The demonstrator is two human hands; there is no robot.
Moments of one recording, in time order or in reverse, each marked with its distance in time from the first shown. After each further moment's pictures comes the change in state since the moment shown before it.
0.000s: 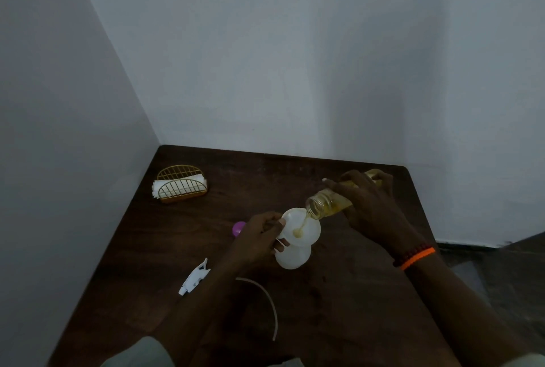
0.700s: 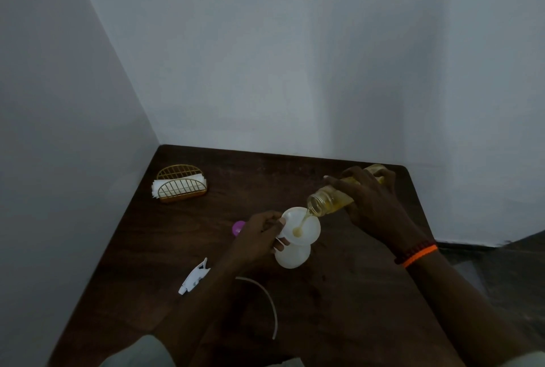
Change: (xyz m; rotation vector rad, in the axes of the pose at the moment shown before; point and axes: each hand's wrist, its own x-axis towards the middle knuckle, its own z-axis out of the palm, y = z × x) left_hand 0.002 -0.003 0.000 -0.023 -0.014 -0.015; right_hand 0.002 0.002 -0.007 -0.009 -0.004 0.005
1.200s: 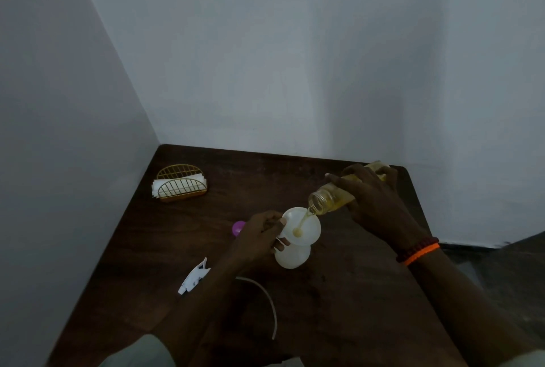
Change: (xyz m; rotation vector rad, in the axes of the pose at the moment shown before) left_hand -0.001 0.000 0.001 0.018 0.021 0.042; right_hand 0.003 0.003 -0.002 -0.018 0.023 -0.007
